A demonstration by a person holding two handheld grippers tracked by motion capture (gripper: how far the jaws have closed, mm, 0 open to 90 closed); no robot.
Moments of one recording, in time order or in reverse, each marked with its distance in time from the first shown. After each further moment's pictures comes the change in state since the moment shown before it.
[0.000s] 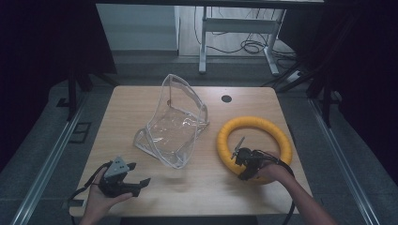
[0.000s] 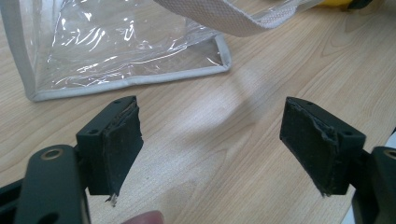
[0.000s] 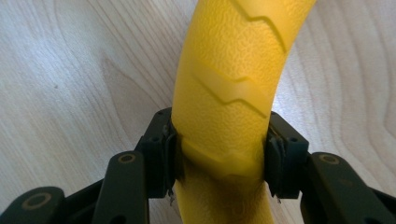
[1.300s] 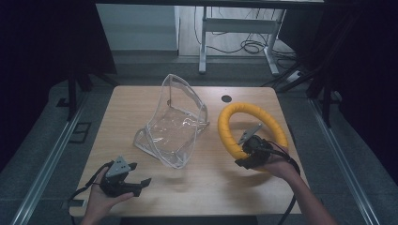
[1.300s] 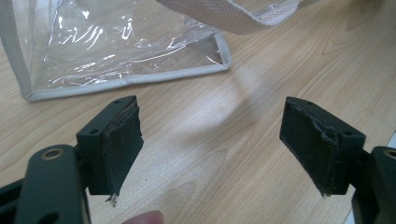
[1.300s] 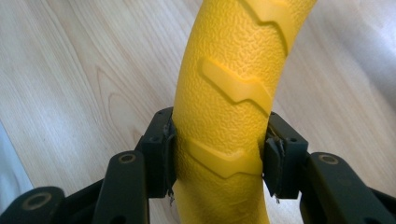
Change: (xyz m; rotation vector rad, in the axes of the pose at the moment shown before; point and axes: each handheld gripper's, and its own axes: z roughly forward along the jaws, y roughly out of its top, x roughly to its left) left arm 0.000 0.000 0.004 0.007 -0.003 0.004; right arm 0.004 0.000 -0.069 -0.307 -0.063 0.076
